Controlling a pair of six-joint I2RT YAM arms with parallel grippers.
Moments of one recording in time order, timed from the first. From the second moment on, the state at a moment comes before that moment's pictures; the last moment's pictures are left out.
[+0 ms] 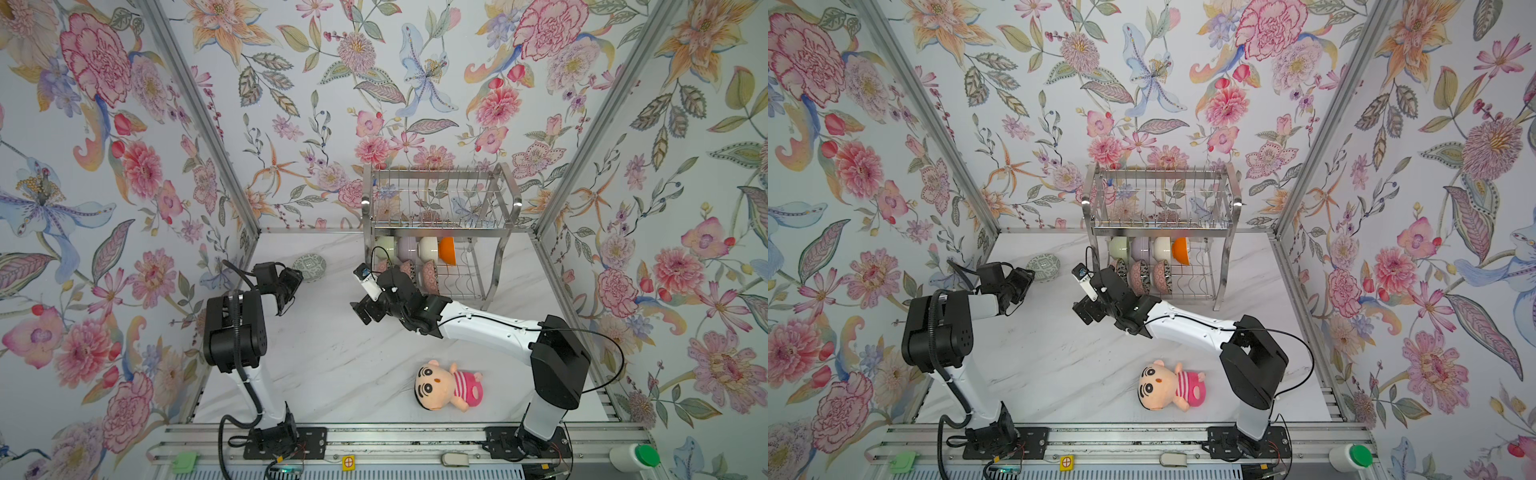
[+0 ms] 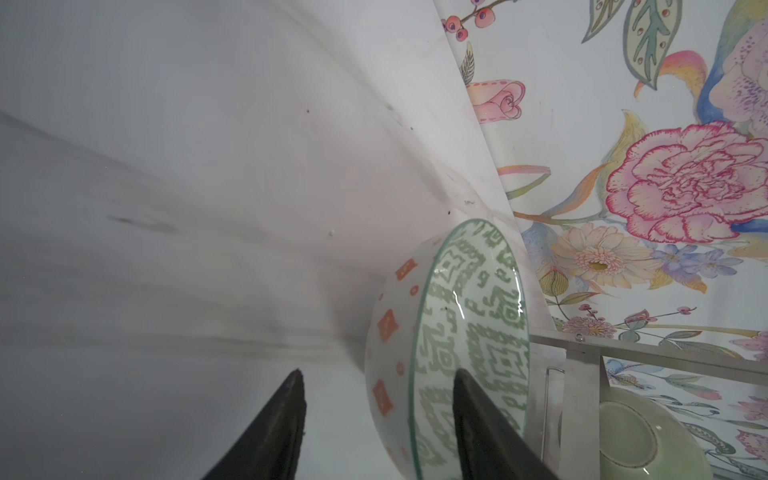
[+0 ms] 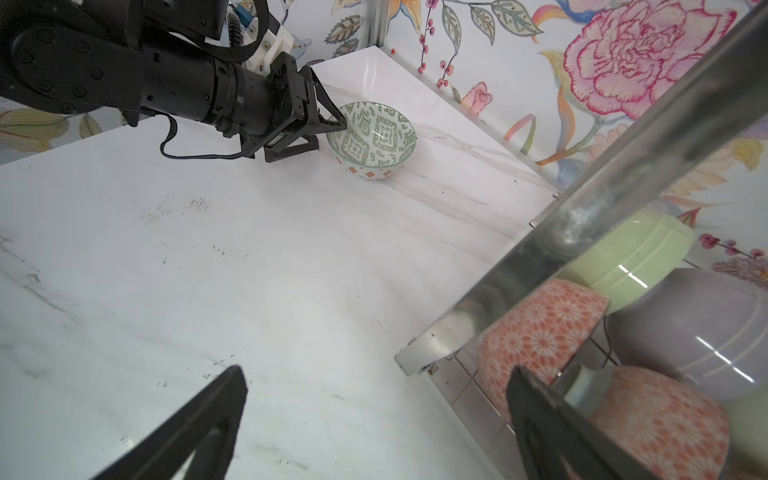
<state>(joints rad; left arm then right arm) 0.20 1.92 0.95 0.35 0.30 -0.89 0.98 1.78 1.34 -0.09 0.14 -0.07</state>
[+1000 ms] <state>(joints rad) 0.20 1.72 0.75 0.31 0.31 -0.82 0.97 1.72 1.29 -0.07 0.14 -0.07</state>
